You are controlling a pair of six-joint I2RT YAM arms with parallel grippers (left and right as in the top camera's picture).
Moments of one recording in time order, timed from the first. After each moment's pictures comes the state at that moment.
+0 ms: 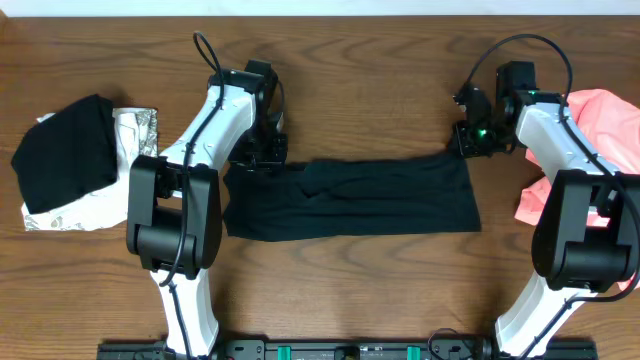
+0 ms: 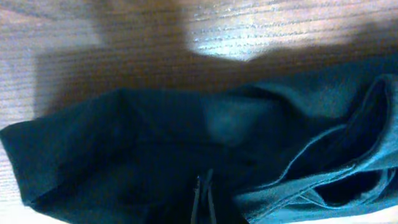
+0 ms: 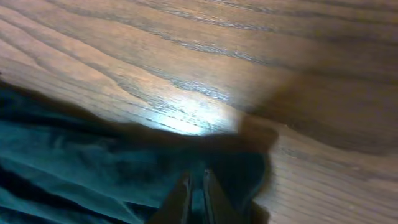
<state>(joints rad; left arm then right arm) -0.23 2.09 1.60 -1.21 0.13 -0.12 -0.06 1.97 1.38 -0.78 -0.35 -0.20</state>
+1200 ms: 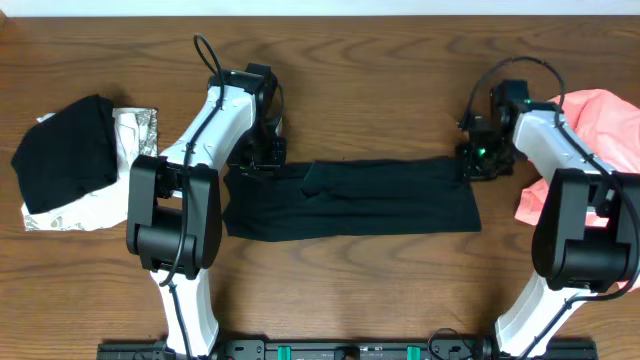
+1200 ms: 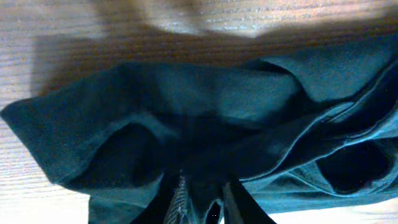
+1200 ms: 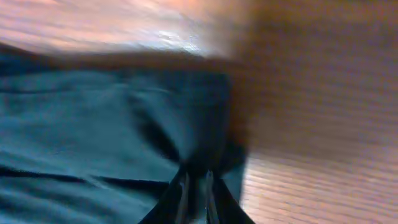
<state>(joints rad) -0.23 2.09 1.59 -1.25 0.12 -0.12 -0.06 1.97 1.29 -0.88 -0.16 -0.14</state>
